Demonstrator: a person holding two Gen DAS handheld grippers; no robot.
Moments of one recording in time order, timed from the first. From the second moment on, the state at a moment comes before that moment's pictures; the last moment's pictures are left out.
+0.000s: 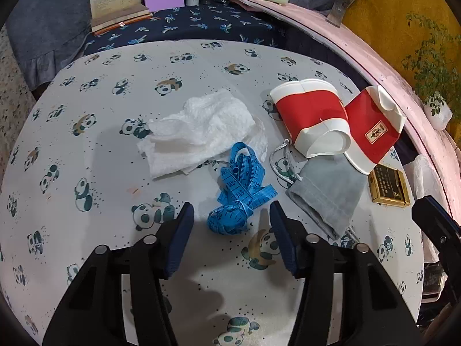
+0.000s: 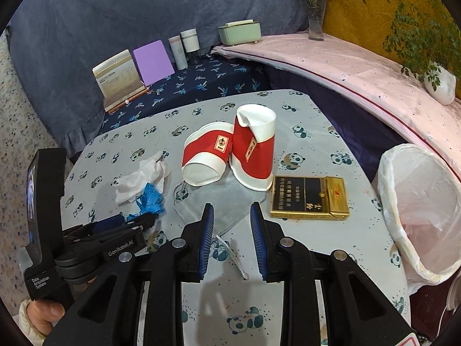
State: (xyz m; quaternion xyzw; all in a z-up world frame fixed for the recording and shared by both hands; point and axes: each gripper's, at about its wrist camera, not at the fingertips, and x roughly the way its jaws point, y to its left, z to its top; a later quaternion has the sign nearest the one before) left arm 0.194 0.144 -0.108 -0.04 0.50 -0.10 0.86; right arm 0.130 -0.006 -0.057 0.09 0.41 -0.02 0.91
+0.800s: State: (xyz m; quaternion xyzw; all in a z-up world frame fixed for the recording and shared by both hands) left arm 0.186 0.244 -0.072 -0.11 0.47 -0.03 0.88; right arm 0.207 0.083 -0.081 0.08 0.44 0.07 0.89
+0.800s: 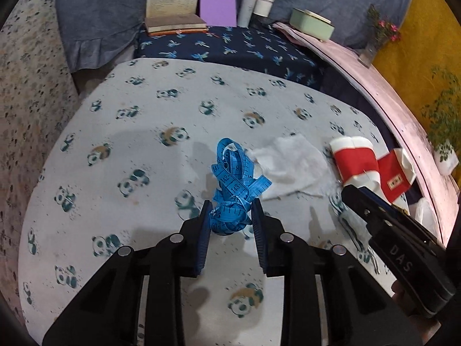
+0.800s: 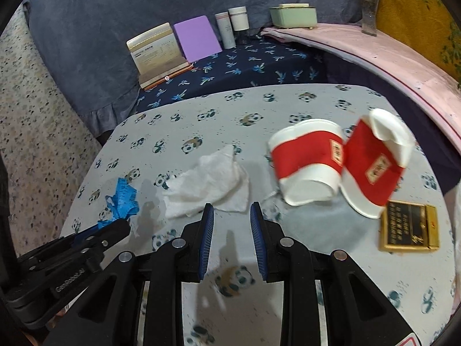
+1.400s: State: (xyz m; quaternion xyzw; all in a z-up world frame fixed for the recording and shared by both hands) left arm 0.212 0.245 -0.079 -0.10 0.47 -0.02 0.88; right arm 0.259 0.094 -0.121 0.09 0.48 0.08 0.87
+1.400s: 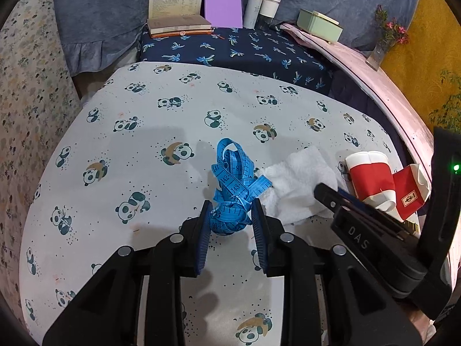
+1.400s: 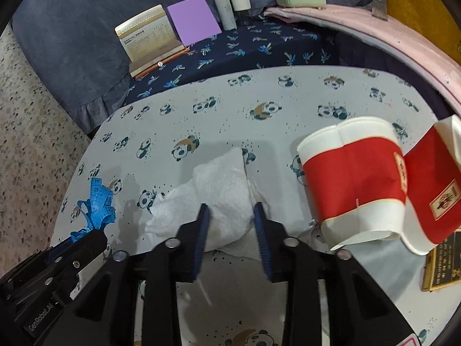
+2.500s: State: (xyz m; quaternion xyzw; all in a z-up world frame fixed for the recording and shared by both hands) left arm 0.125 0.038 0.001 0.00 0.41 -0.18 0.90; right arm 0.101 -0.086 0.005 0.16 0.32 -0.03 0.93
